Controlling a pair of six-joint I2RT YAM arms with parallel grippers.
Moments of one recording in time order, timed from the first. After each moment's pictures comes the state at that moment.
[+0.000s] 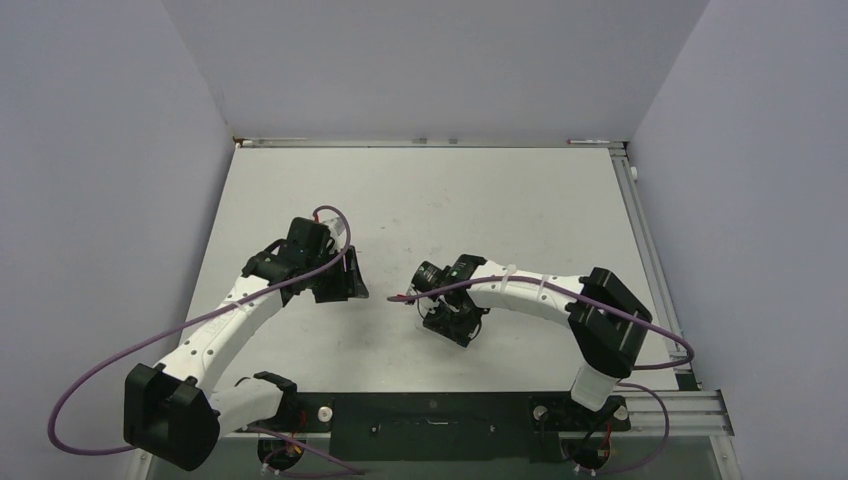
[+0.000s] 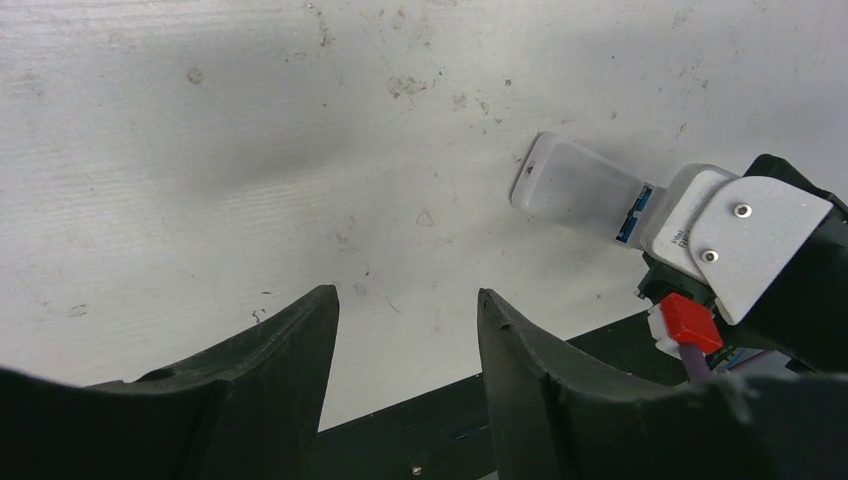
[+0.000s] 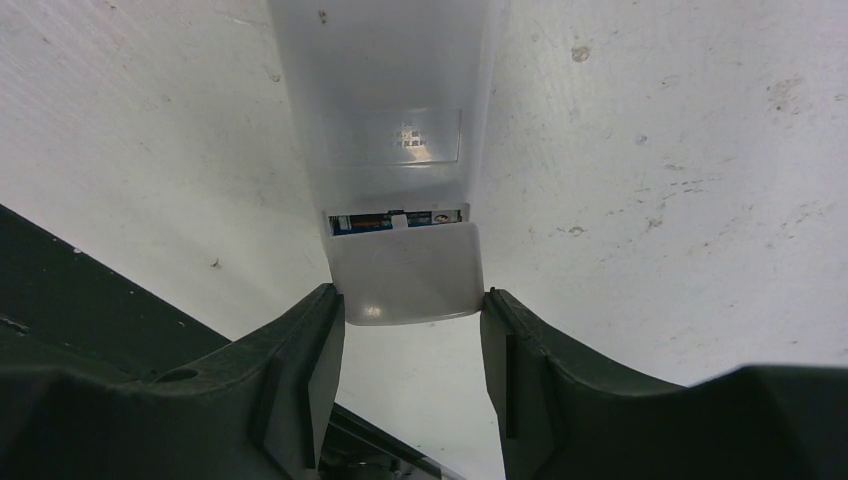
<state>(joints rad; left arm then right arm) -0.38 1.13 0.86 -0.73 0.22 -0.52 1.00 1.69 1.16 -0.96 0.07 -0.12</state>
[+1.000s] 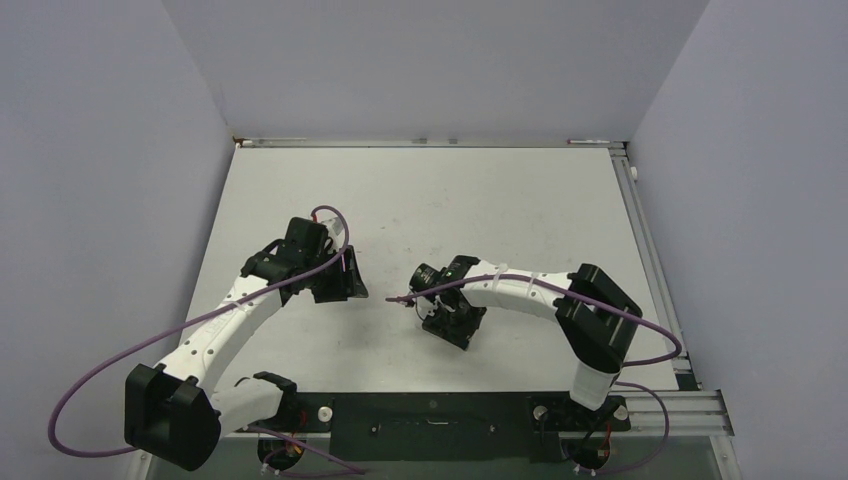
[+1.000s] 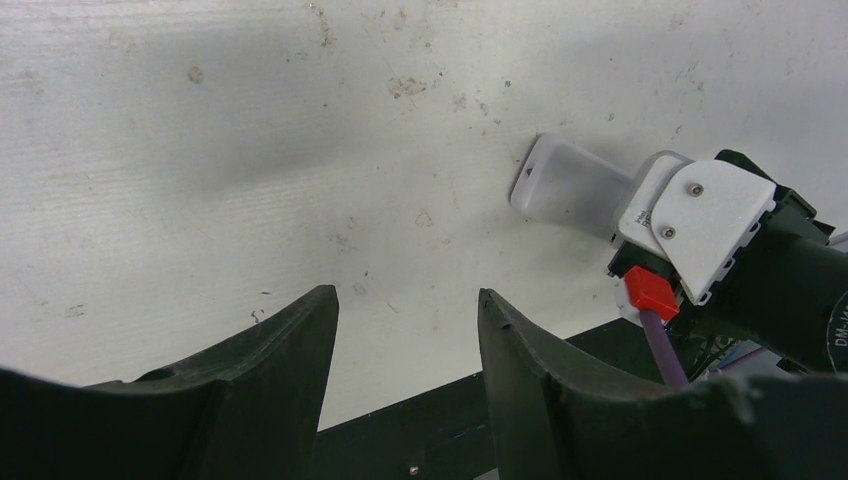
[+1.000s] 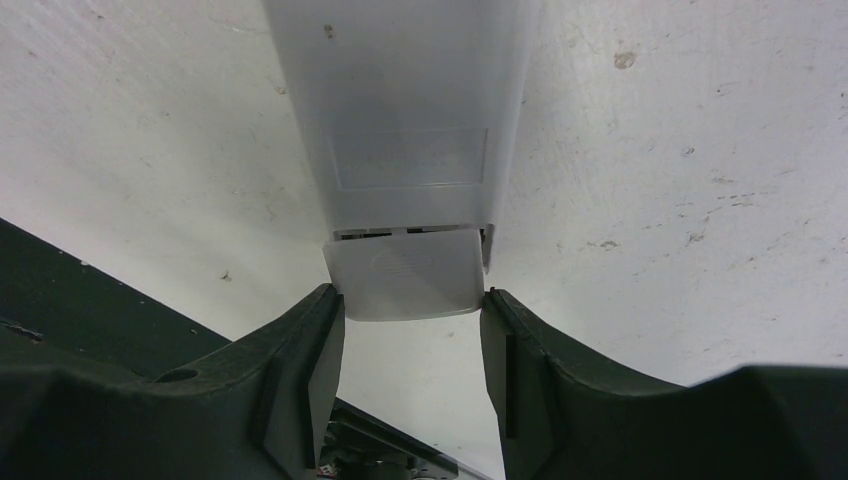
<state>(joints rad) -0.37 1.13 0.85 -0.73 0.24 -0.52 1.00 1.76 1.16 -0.97 0.04 -0.09</state>
